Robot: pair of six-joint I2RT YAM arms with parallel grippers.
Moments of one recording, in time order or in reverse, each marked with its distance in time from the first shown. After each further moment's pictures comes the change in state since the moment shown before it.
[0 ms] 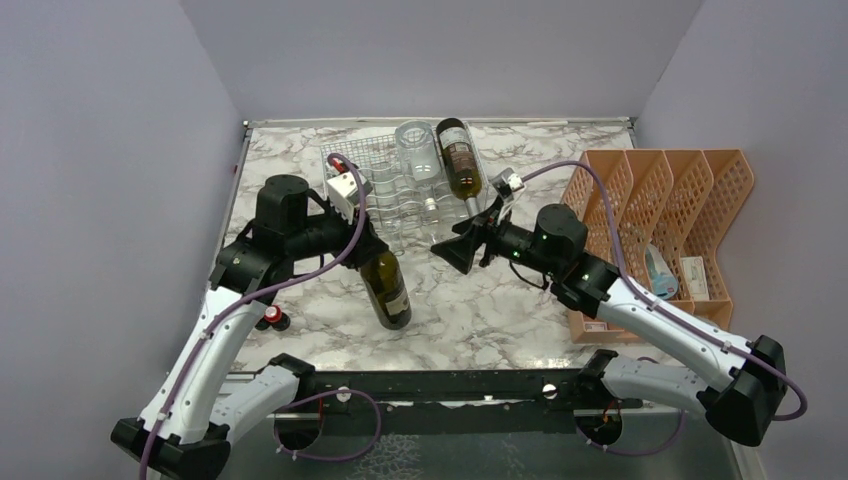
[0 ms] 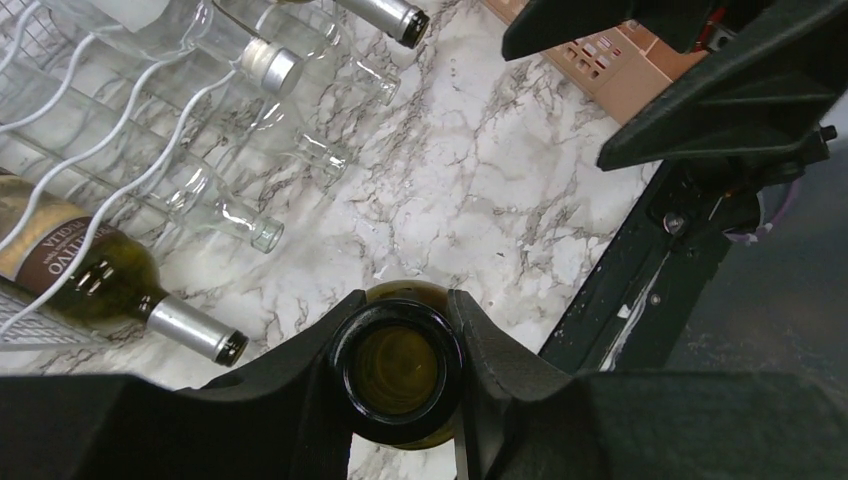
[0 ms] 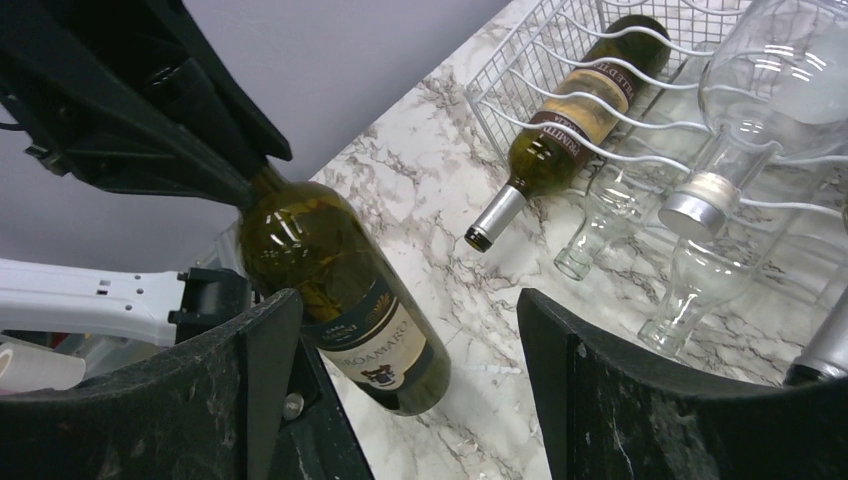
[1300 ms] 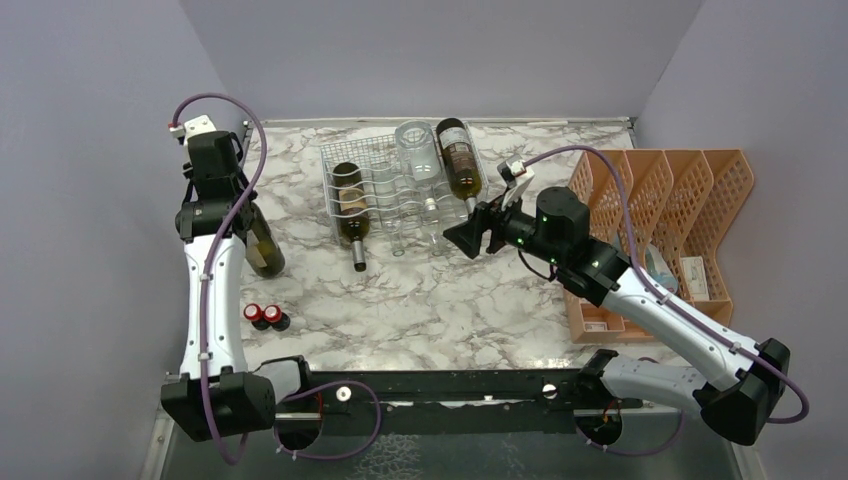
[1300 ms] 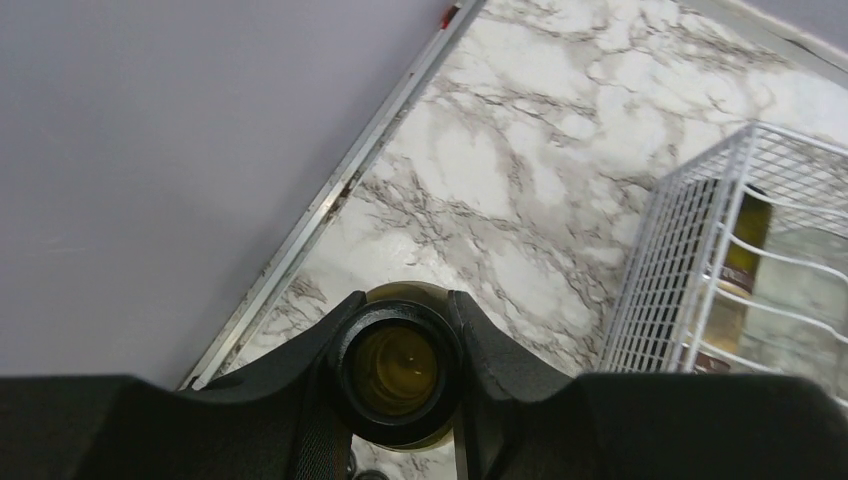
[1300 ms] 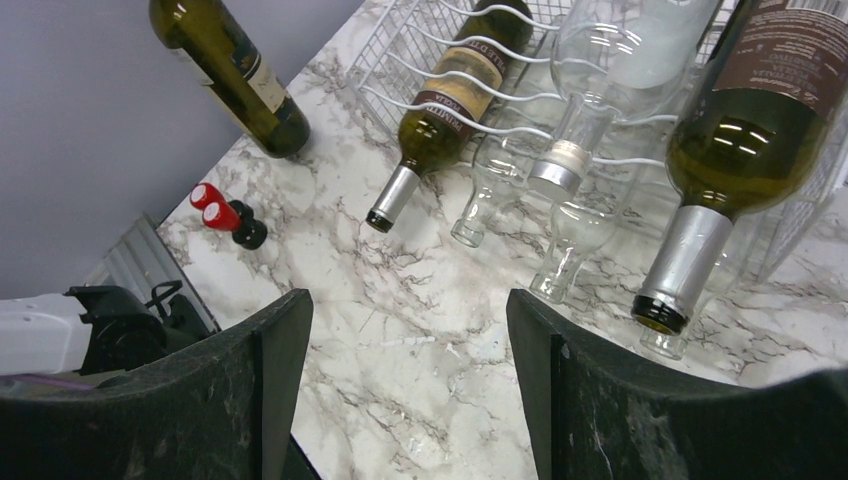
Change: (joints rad) left arm 0.568 0.262 0.105 0.108 -0.952 -0.240; right arm -0.043 0.008 0.130 -0.258 0.134 -0.081
